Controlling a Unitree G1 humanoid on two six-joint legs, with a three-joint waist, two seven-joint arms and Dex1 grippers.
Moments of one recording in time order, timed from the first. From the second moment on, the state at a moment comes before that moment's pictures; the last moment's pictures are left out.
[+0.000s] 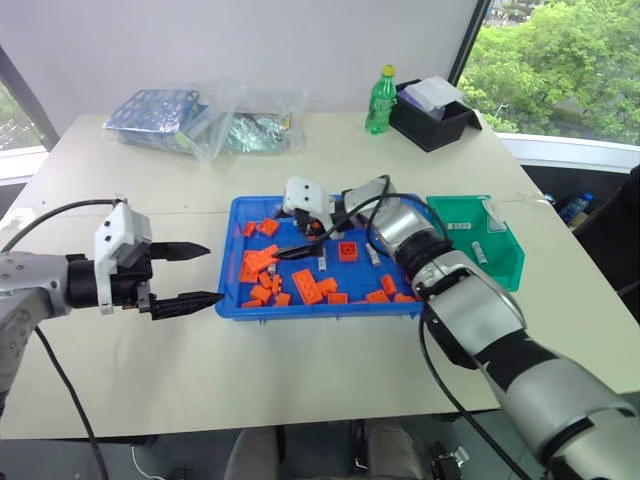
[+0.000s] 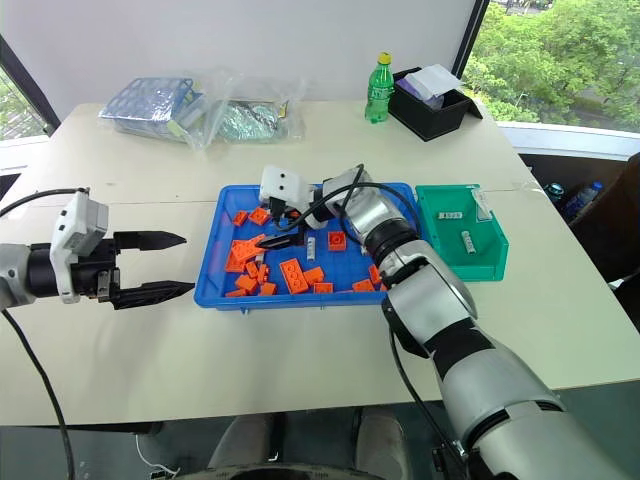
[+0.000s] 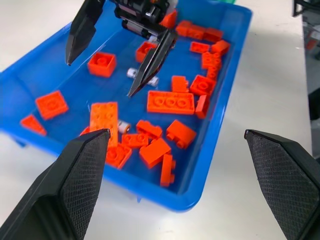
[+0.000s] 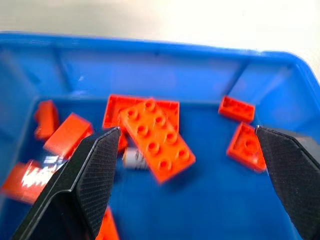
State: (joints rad) left arm -0.11 1.01 0.34 -0.33 -0.67 0.65 -1.18; right arm -1.24 -0.09 0.38 1.15 0.00 -0.11 1.08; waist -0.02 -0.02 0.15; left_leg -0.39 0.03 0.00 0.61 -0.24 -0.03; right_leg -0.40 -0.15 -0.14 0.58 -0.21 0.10
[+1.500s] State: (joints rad) left arm -0.20 1.00 0.33 -0.27 -0.67 0.64 -1.07; right arm -1.22 -0.05 0.20 1.28 -0.16 -0.04 0.96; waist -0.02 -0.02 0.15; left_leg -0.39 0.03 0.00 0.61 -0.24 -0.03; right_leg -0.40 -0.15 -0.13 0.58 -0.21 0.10
